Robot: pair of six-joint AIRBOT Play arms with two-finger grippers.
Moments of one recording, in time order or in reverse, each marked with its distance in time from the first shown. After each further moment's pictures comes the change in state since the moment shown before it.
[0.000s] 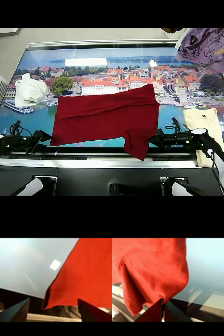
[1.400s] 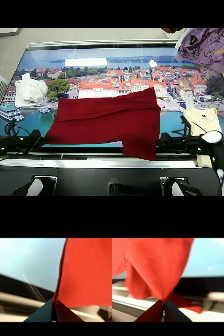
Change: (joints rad) left arm -0.065 0.264 0.003 0.044 -0.122 -0.191; right arm 0.000 0.431 -0.001 -0.224 0.157 0.203
